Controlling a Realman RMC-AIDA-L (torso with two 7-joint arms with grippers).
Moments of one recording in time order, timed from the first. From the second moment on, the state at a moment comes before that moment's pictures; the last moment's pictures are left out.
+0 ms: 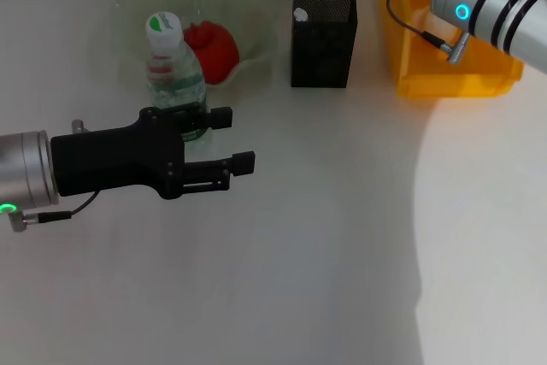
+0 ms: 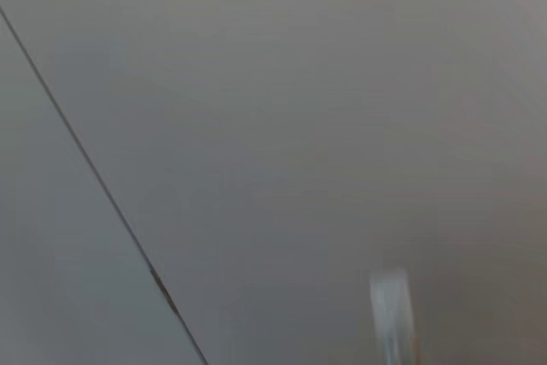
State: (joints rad) left arm -0.43 -2.07 0.94 0.69 1.73 1.61 -1.34; right arm 0.80 2.08 -1.25 -0.36 -0.91 -0.73 1.35
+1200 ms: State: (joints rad) left arm -0.47 -2.02 0.94 0.71 1.81 1.79 -1.40; right arm 0.27 2.04 -0.77 -0.72 -1.84 -2.07 1.34
